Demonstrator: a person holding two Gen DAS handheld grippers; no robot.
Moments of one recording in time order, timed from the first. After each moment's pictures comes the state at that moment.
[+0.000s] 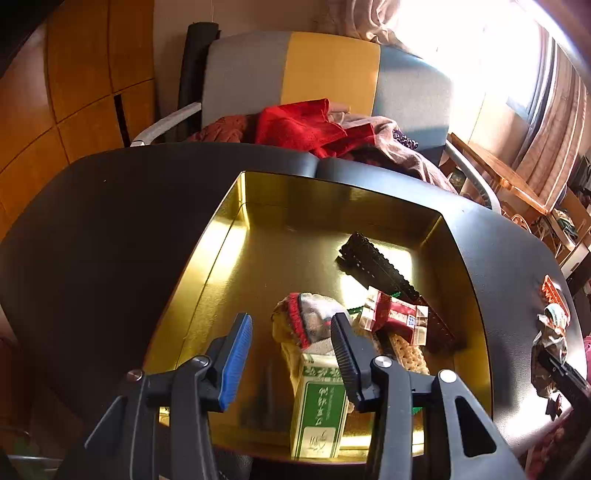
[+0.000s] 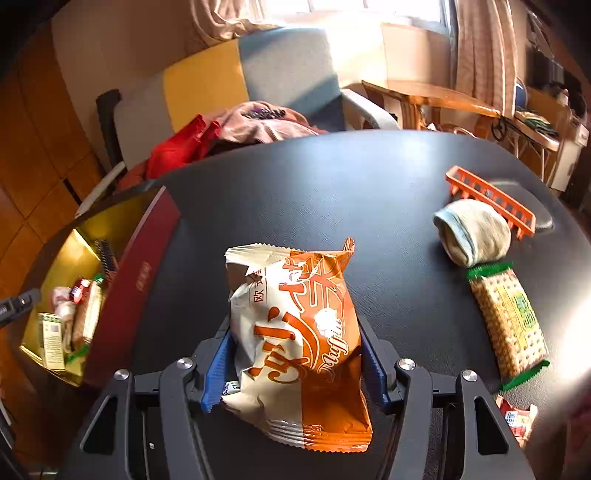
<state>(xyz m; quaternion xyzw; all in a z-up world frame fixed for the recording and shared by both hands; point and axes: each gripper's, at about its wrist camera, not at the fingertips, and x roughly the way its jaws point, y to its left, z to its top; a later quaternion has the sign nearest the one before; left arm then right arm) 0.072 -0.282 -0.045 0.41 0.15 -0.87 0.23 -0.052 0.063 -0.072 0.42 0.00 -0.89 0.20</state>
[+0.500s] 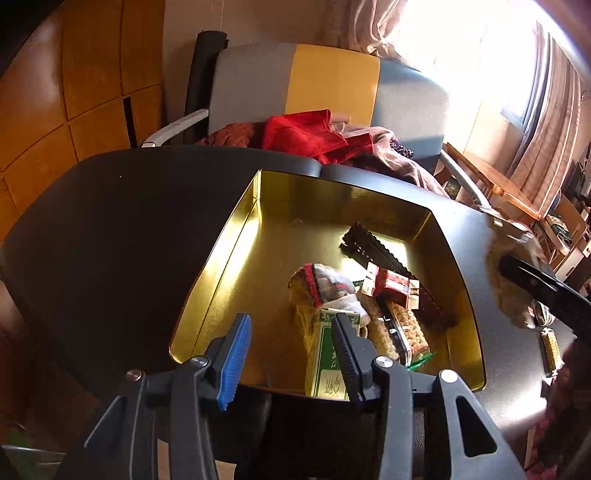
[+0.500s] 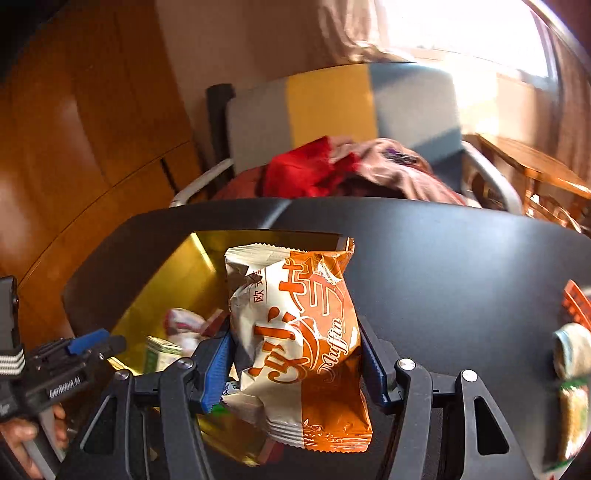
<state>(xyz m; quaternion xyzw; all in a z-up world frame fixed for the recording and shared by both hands) 0.121 -0.274 -0.039 0.39 0.16 -0.88 0.23 -0.028 -0.091 -0.014 0.36 0.05 -0.85 0.38</state>
